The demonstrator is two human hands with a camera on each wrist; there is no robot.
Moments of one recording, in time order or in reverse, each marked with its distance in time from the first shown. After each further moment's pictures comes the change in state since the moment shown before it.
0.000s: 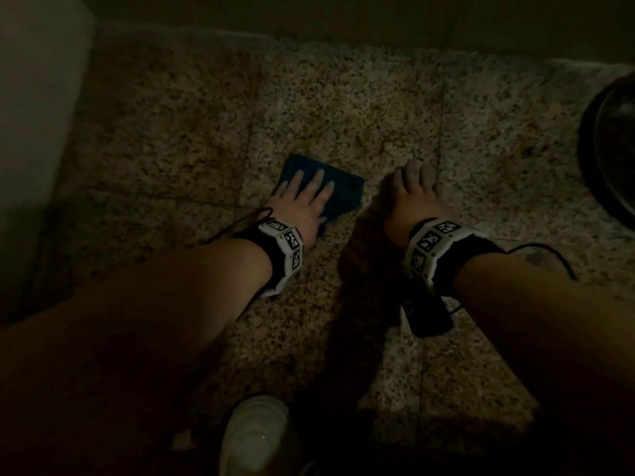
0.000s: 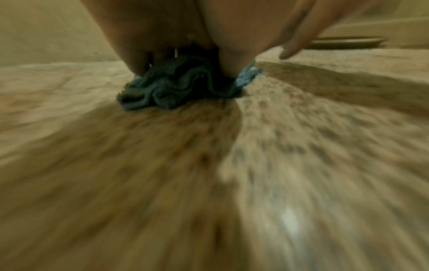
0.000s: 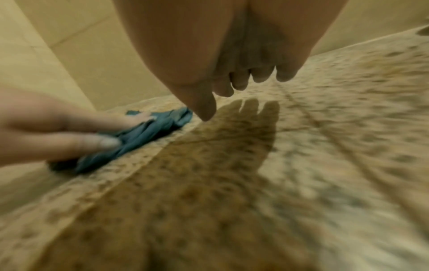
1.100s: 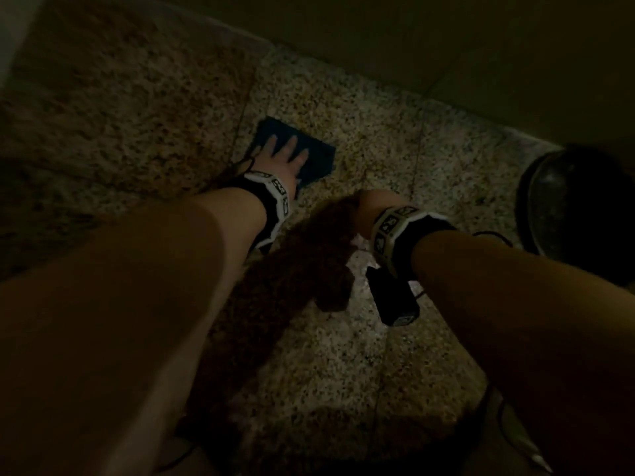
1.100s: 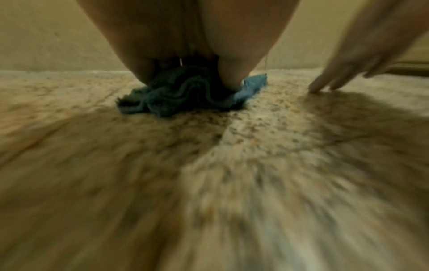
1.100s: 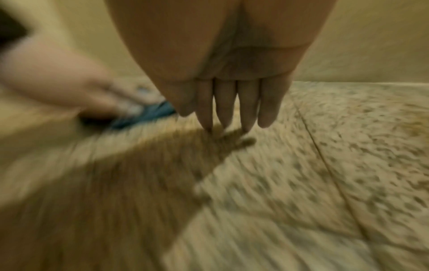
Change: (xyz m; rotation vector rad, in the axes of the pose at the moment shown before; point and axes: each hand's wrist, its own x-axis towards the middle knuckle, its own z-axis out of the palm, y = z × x) left_hand 0.040 -0.035 -0.058 -0.130 -0.057 -0.072; right_hand 0.026 -0.036 -0.039 -0.321 -0.162 0.039
